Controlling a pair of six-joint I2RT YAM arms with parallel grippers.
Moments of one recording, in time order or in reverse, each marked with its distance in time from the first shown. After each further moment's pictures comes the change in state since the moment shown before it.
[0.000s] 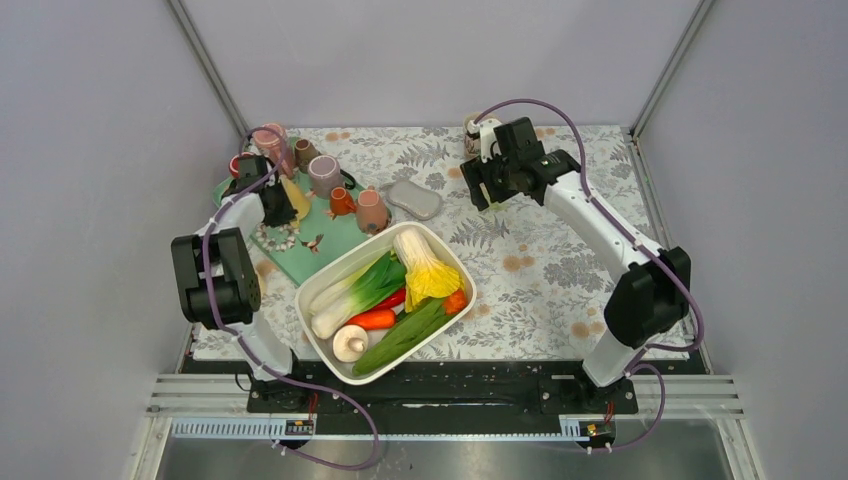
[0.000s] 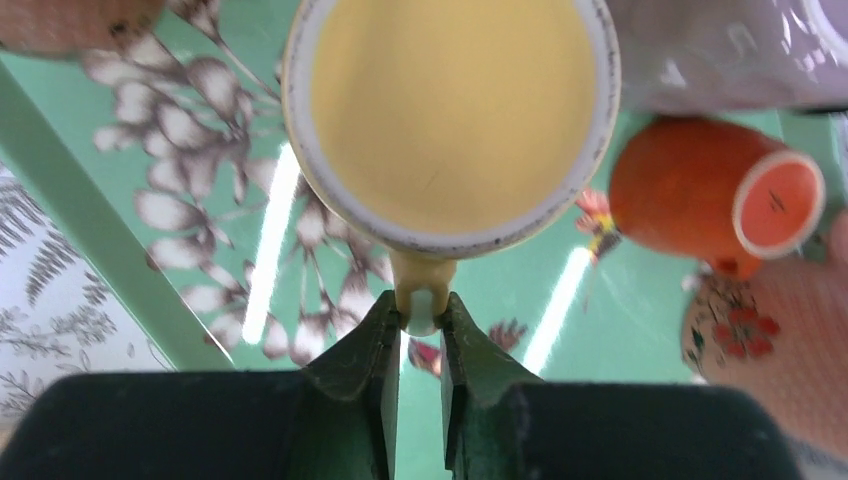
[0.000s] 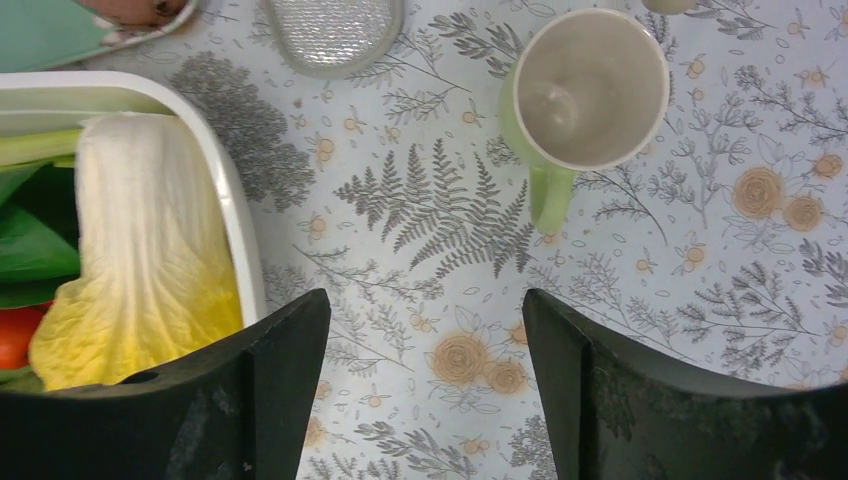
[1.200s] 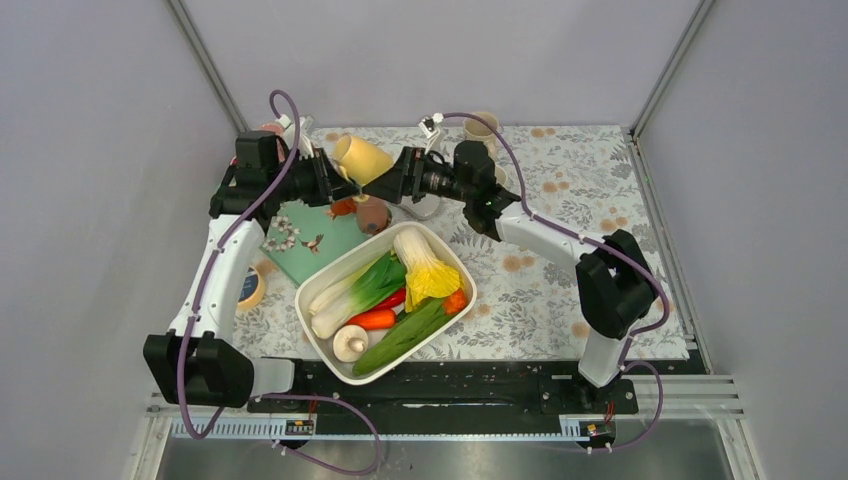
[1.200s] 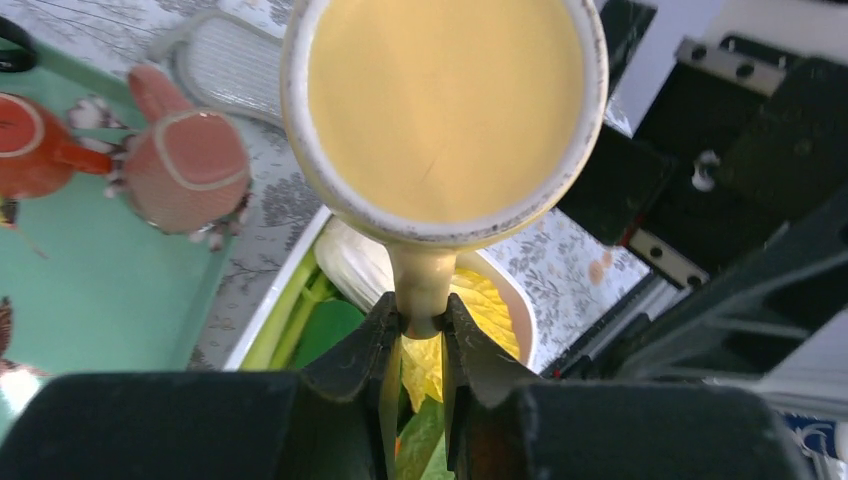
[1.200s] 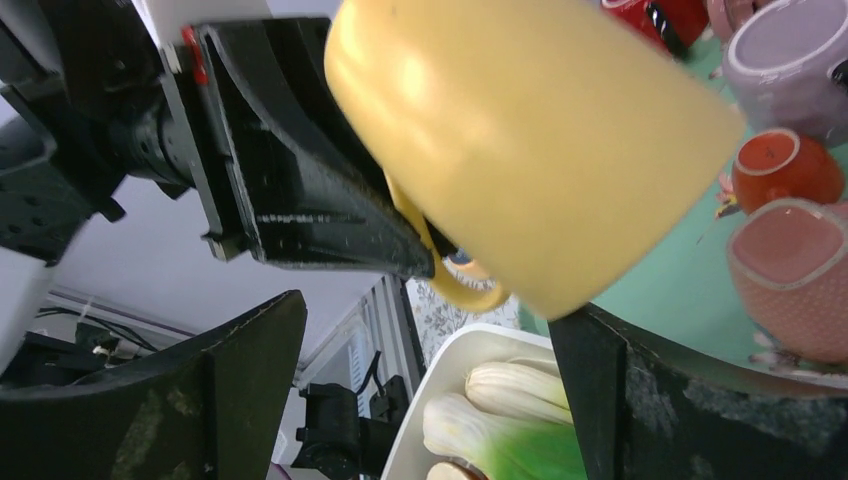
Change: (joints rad) left arm -0.233 -0.488 0.086 -0.220 0.629 -0.061; right arm 0.231 0.095 -0.231 1.156 -0.528 0.898
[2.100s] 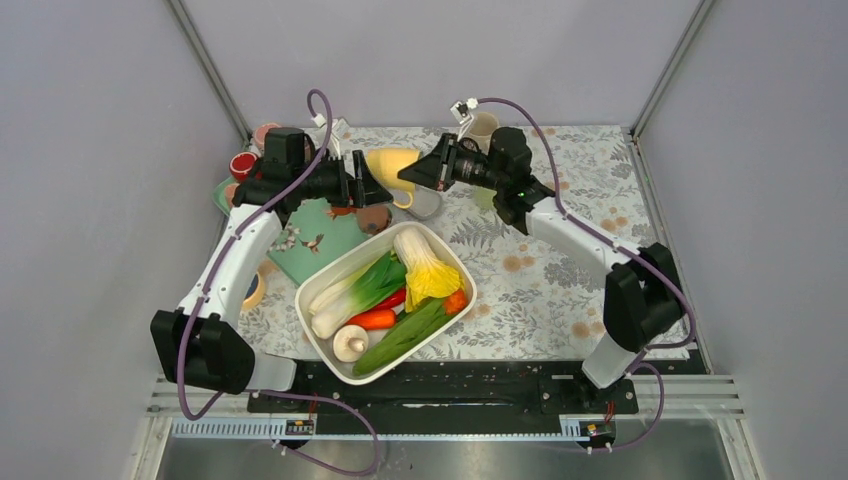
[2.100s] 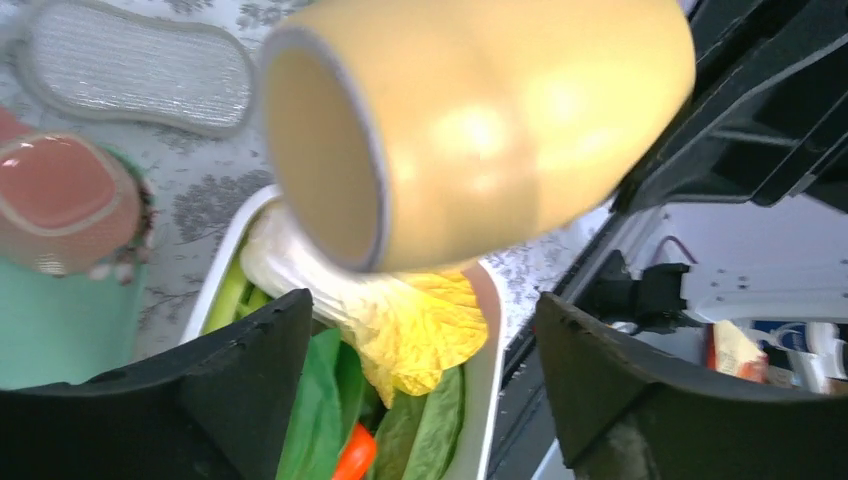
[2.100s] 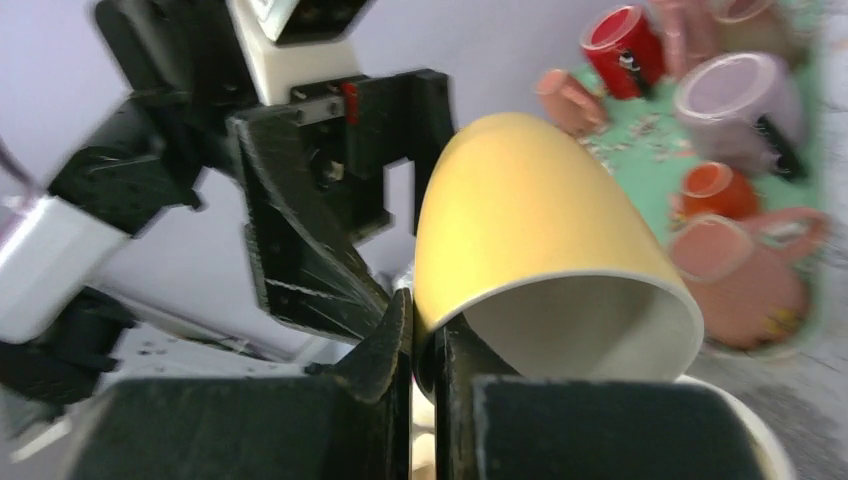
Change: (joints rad) left arm -0.118 0.077 0.010 0.037 0.119 0.008; right arm -0.126 -0.096 -0.047 0.086 -0.149 0.039
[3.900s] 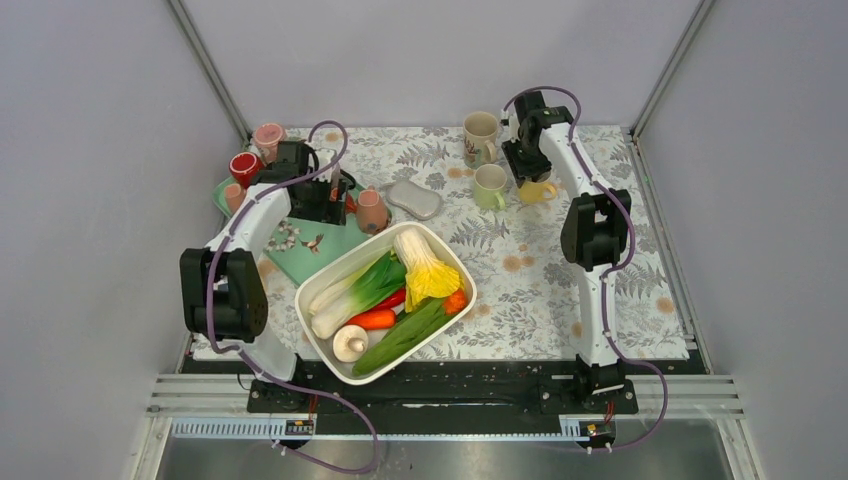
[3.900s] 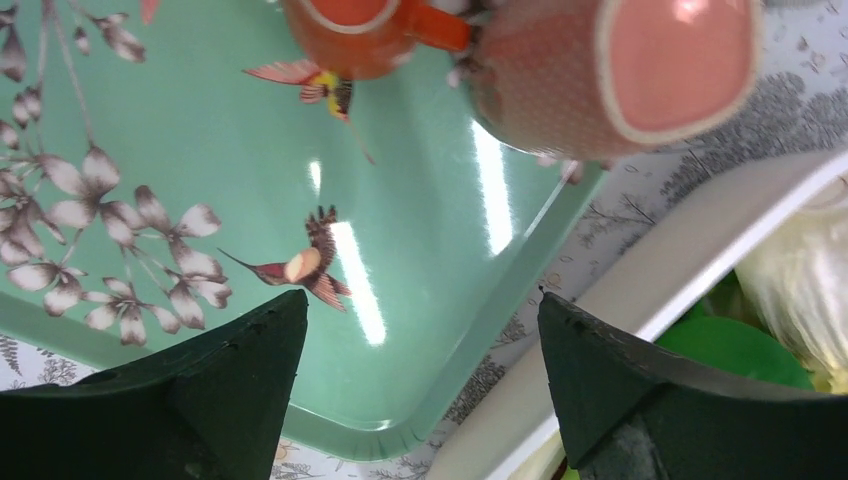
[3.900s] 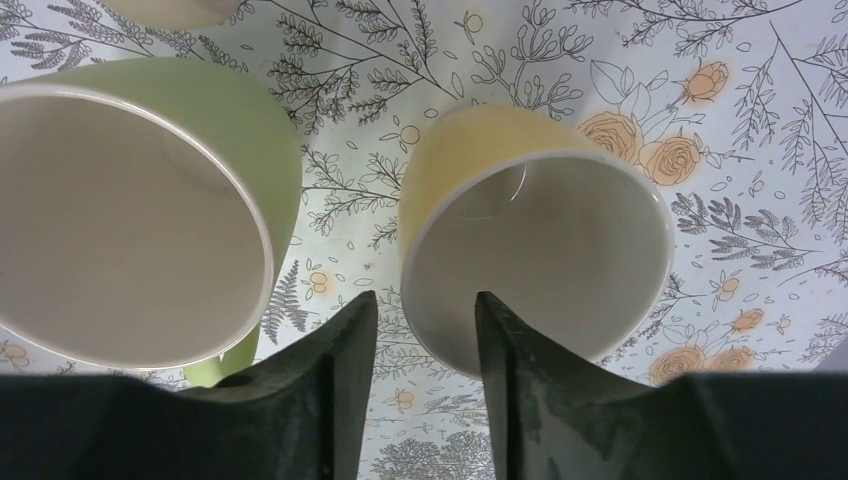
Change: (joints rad) left arm 0.098 0.268 -0.012 -0.136 -0.612 0.419; right arm -0.360 0.658 0.984 -1.650 0.787 -0.990
